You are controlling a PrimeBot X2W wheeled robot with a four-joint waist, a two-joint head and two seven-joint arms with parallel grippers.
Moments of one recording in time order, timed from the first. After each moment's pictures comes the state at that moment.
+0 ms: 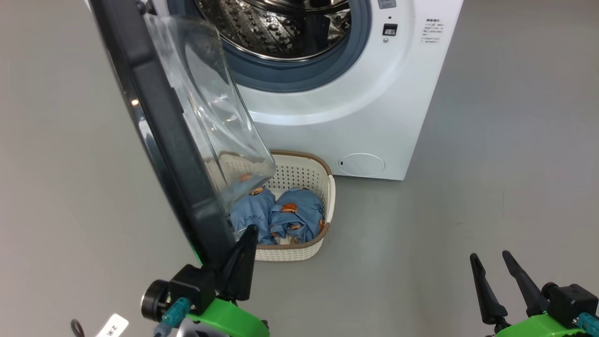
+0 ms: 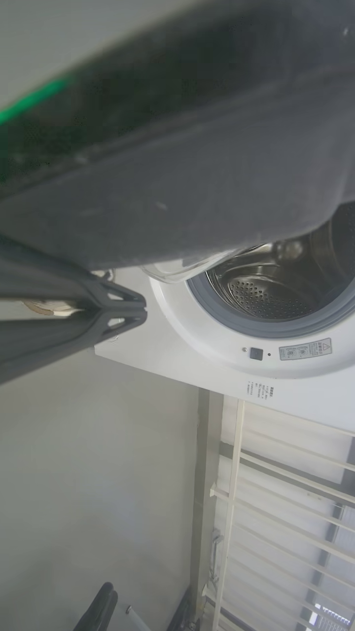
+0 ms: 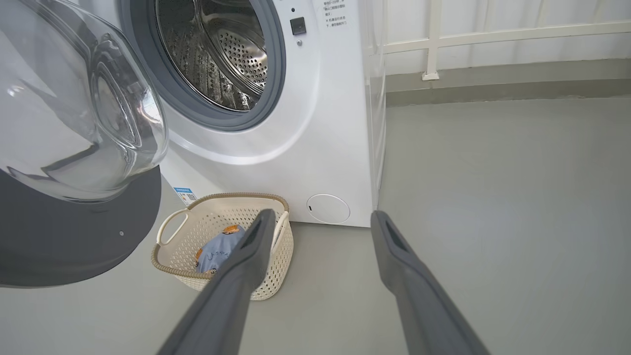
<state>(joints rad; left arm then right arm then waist) -0.17 0.04 -0.43 0.18 -0.31 0.07 -0.25 0.03 -0.17 -0.02 0.21 0.32 0.13 -0.25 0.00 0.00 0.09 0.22</state>
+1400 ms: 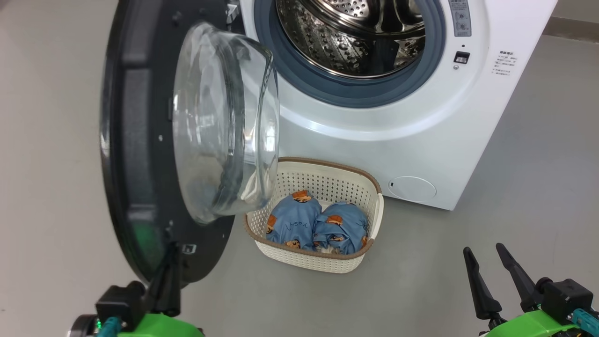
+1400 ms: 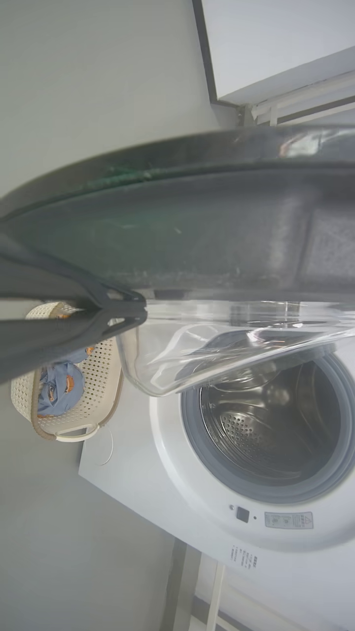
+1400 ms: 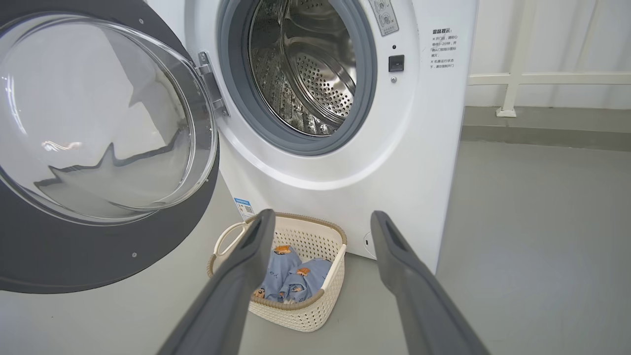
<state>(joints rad) -0.06 0.16 -0.29 0.11 -0.36 0.18 -0.23 0.02 -0.16 0.00 0.18 0.31 0.13 -0.25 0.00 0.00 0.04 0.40</state>
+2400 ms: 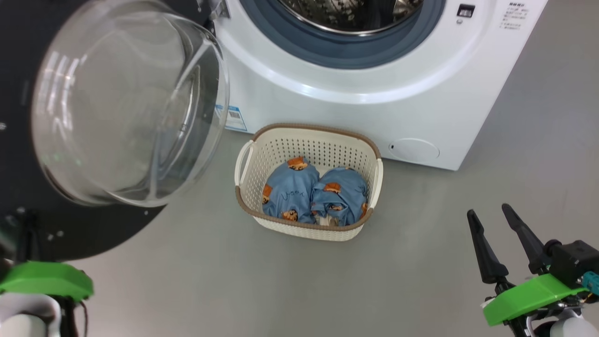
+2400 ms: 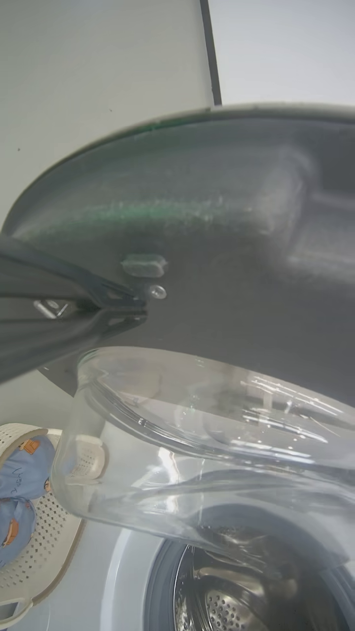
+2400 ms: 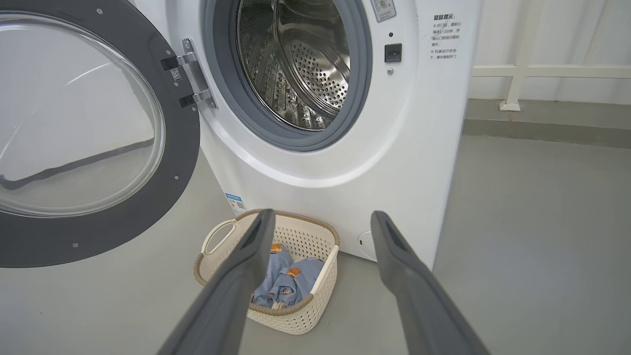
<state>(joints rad) -0.26 0.26 0.00 0.39 -0.45 0.19 -0.25 -0.05 -0.19 -0.01 0.08 0.29 0.13 -0.16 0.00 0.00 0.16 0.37</state>
